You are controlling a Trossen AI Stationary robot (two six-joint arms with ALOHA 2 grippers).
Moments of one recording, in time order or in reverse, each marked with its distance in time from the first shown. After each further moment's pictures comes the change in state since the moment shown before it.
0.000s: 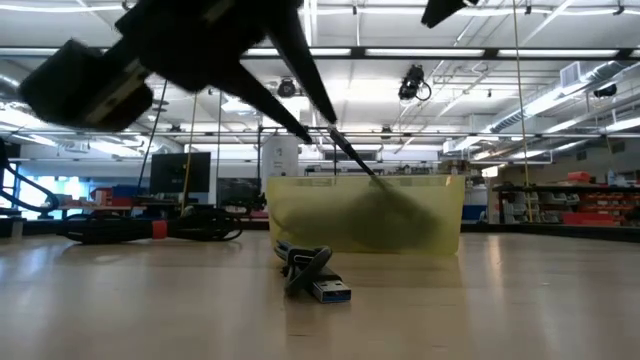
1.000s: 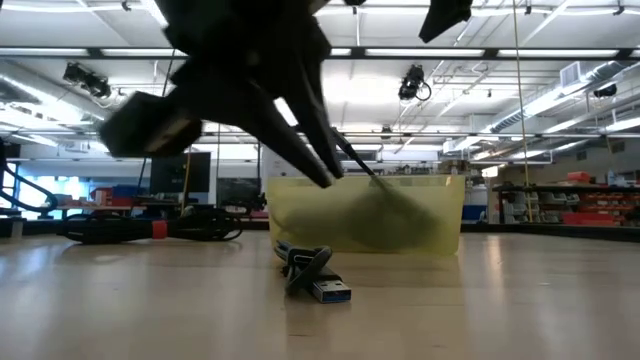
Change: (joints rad) left arm 0.104 0.026 0.001 0.000 0.220 0.284; right arm -0.019 -0.039 -0.155 0.051 -0.118 -0.089
